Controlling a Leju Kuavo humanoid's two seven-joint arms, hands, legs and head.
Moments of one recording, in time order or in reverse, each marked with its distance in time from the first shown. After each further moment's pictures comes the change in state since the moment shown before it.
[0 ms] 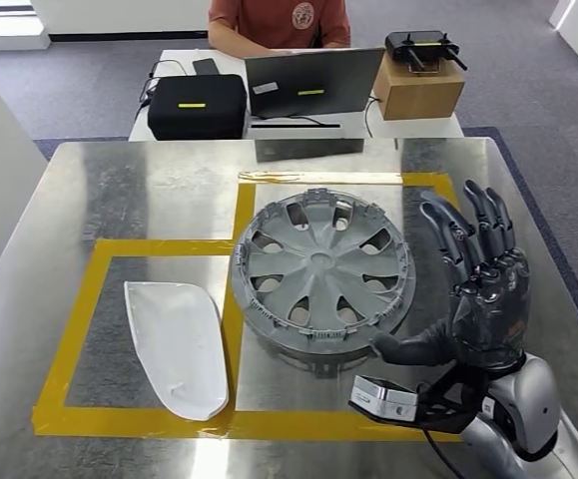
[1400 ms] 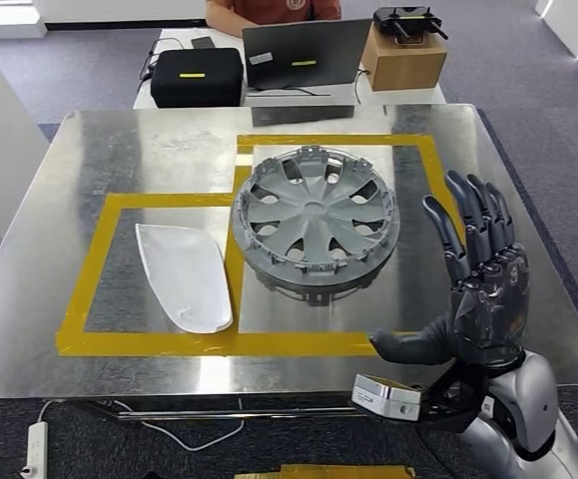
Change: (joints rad) left arm -0.003 -0.009 0.005 0.000 -0.005 0.003 0.028; right arm -0.008 0.002 0.003 -0.008 -0.042 0.024 -0.001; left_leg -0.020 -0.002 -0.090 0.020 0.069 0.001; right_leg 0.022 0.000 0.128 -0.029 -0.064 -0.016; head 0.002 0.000
